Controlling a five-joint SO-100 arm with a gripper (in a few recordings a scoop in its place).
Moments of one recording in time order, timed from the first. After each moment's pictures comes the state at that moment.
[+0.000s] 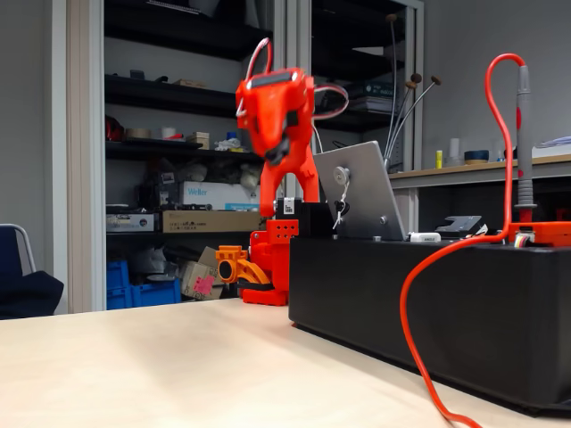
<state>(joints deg) 32.6 111.9 118.9 23.5 5.8</state>
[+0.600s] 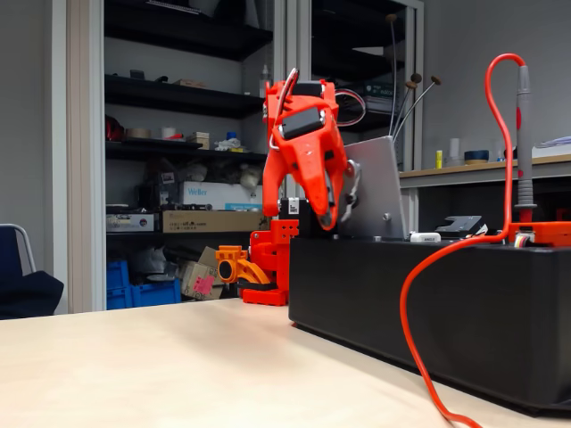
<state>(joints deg) 22.5 117.2 121.1 44.6 21.8</state>
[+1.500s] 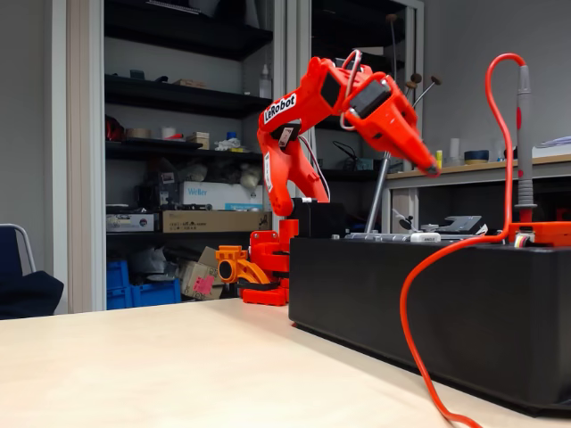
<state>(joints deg) 1.1 128.8 117.4 50.5 57.1</state>
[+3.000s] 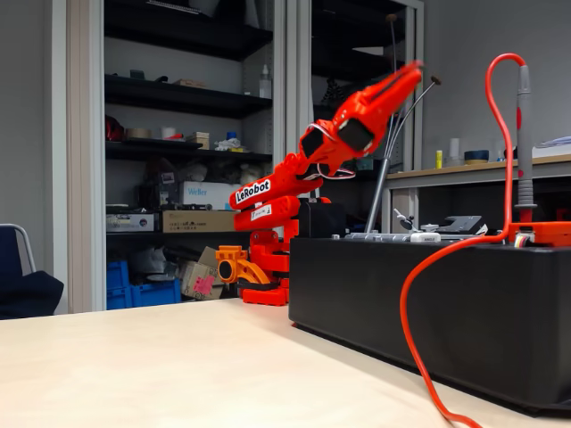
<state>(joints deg) -8.2 189.5 174.1 -13.9 135.9</state>
